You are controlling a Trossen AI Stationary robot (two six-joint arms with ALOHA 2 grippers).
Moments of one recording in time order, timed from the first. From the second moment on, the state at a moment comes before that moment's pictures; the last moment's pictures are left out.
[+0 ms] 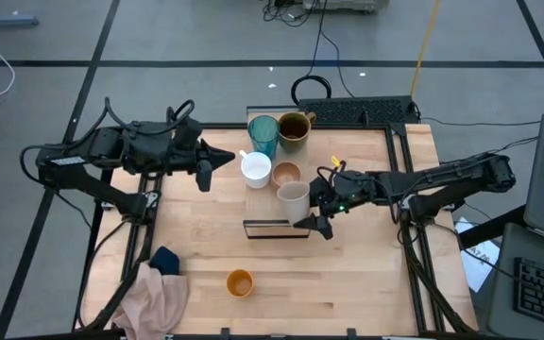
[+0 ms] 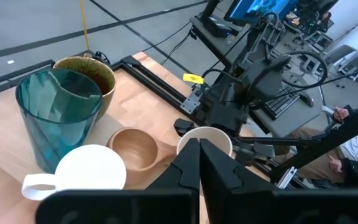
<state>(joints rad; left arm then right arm) -0.09 1.23 1.66 -0.81 -0.32 -0.64 0.09 1.27 0.87 -0.02 -0.15 0.49</state>
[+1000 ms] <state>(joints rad) -0.09 1.24 1.66 -0.81 -0.34 -0.63 0.22 1.27 0.88 0.00 -0.02 0.64</state>
